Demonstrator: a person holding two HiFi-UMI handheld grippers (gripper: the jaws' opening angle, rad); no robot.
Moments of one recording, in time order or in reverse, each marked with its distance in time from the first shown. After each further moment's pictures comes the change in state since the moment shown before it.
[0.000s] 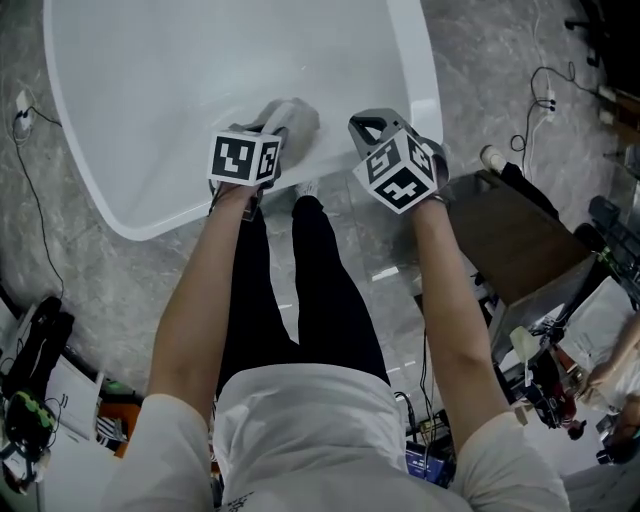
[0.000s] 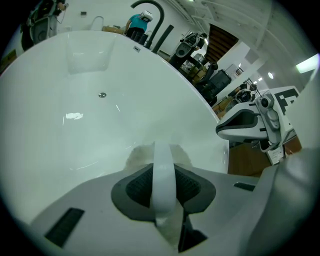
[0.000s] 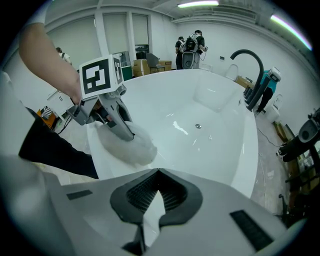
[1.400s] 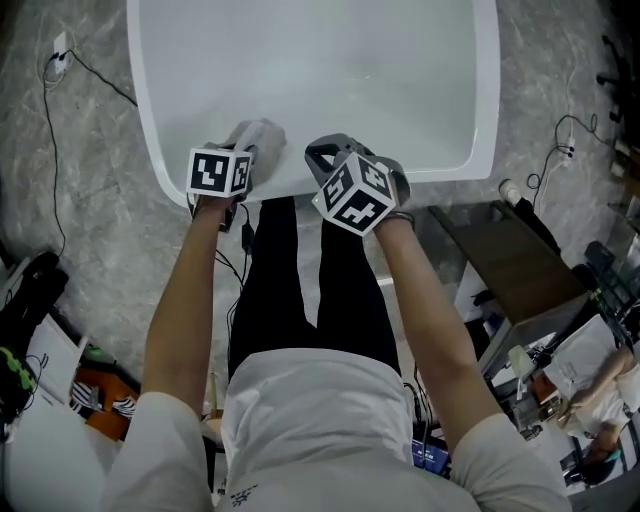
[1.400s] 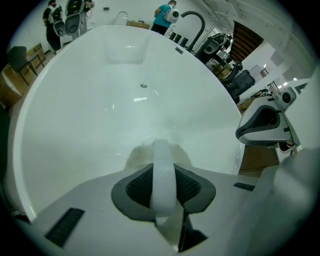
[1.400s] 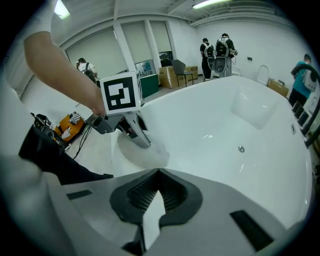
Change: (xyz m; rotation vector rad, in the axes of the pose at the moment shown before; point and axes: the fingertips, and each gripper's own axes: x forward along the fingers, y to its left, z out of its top) left arm -0.121 0.157 -0.104 -0.158 0.076 0.175; right arm 0.048 0.160 0.166 -0.128 -0.087 0.289
